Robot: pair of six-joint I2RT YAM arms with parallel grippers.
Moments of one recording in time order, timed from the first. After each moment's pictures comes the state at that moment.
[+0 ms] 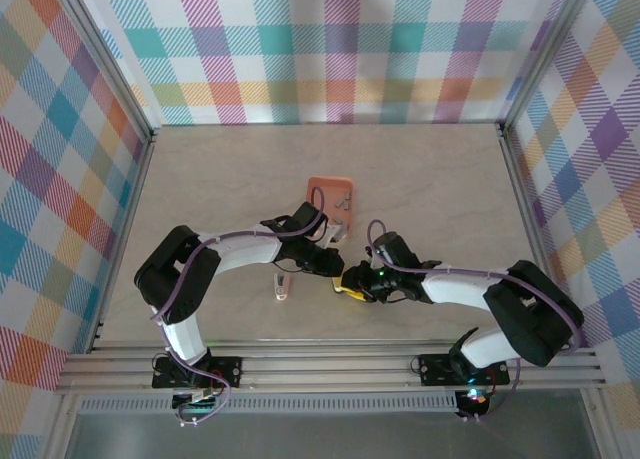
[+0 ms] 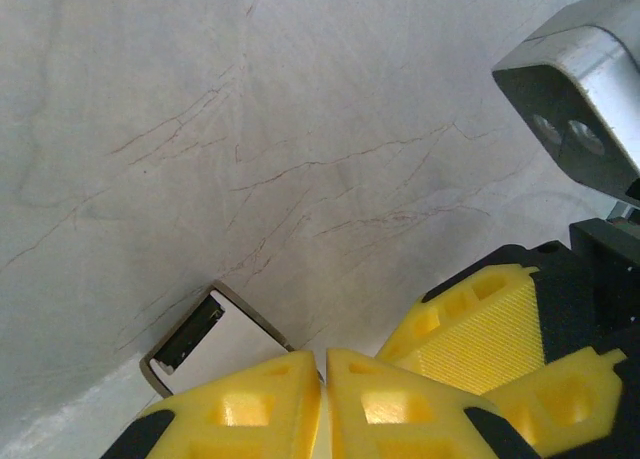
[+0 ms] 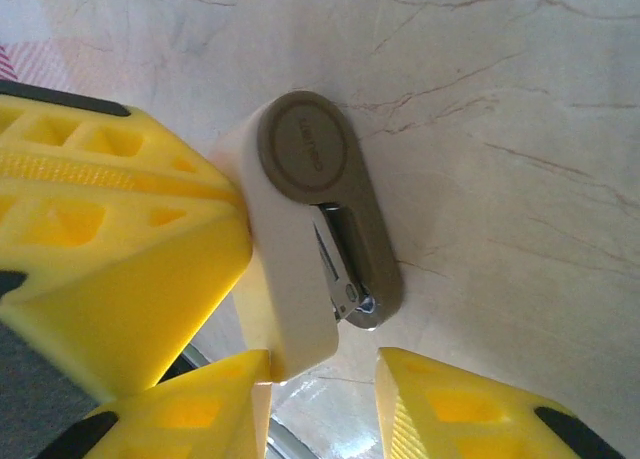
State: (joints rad) left arm -0.74 1.78 1.01 -0.30 0.53 -0.44; right arm 0.71 1.43 0.48 0.08 -0.51 1.12
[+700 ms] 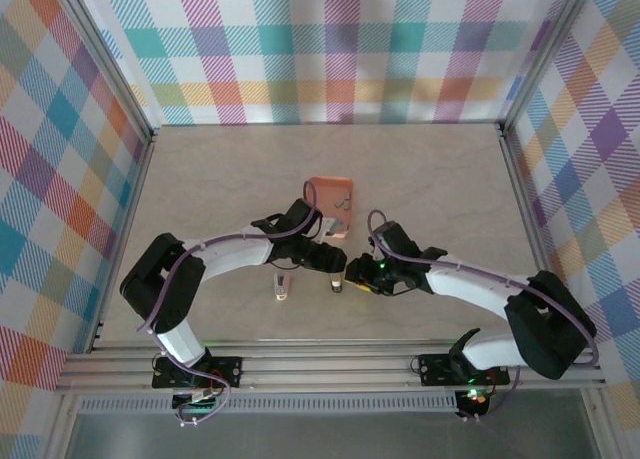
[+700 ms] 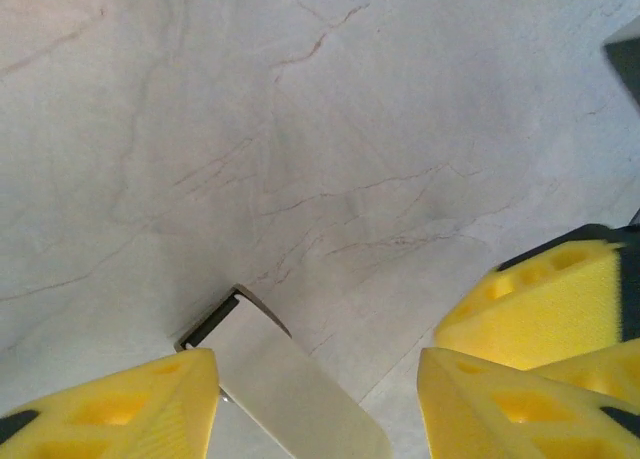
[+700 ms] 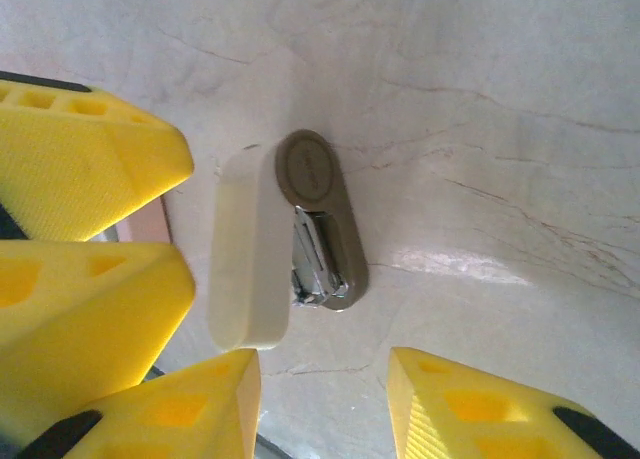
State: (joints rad) left arm -0.72 1.68 1.00 -0.31 0.44 -0.45; right arm 0.71 1.32 0.65 -0.29 -0.37 0.97
